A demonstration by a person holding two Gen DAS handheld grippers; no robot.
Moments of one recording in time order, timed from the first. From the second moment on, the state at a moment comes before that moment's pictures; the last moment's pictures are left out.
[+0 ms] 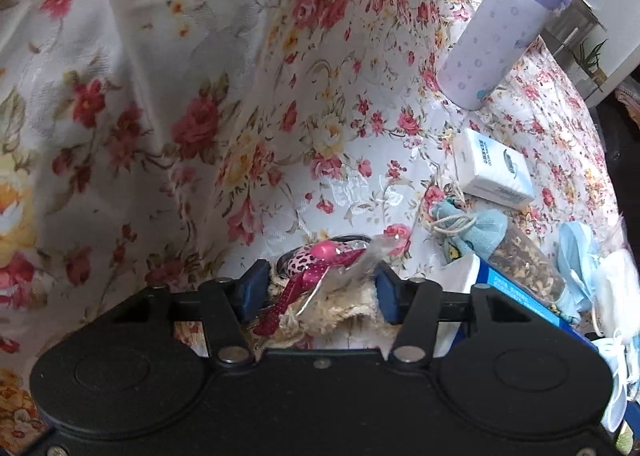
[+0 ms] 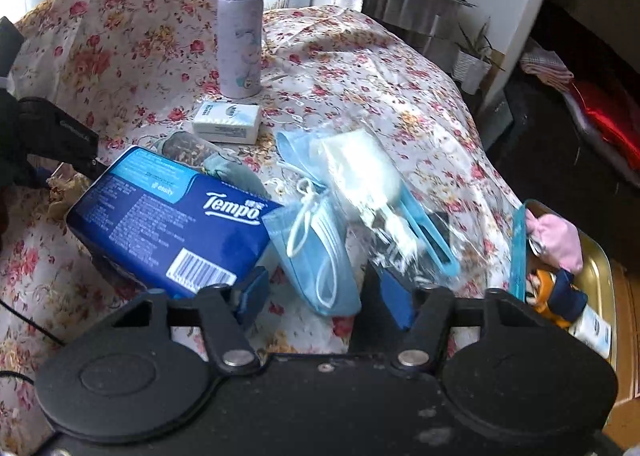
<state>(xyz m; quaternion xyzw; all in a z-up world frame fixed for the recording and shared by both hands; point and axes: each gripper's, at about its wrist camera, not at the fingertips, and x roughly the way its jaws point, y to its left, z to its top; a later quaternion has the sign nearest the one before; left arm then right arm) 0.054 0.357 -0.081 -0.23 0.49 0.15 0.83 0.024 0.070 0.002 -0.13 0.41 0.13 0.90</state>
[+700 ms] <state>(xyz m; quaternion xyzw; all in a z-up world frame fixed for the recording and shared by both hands) 0.009 0.337 -0.038 -0.17 0.48 0.17 0.84 -0.044 0.023 0.020 0.02 0.46 0.12 0.88</state>
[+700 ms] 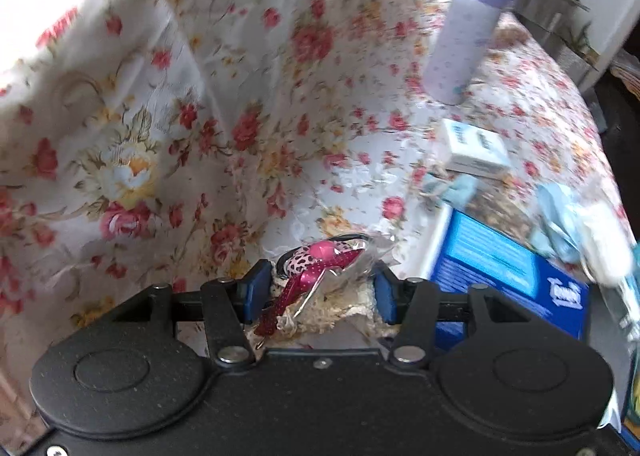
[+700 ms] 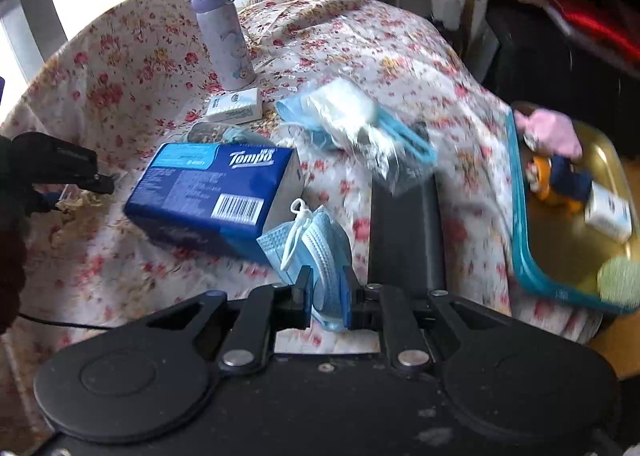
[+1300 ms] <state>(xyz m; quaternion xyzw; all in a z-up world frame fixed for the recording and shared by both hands) -0.028 0.243 -0.010 -0.08 0.49 0.07 0.87 -0.092 -0.003 0.000 0.06 0.50 0.17 0.85</state>
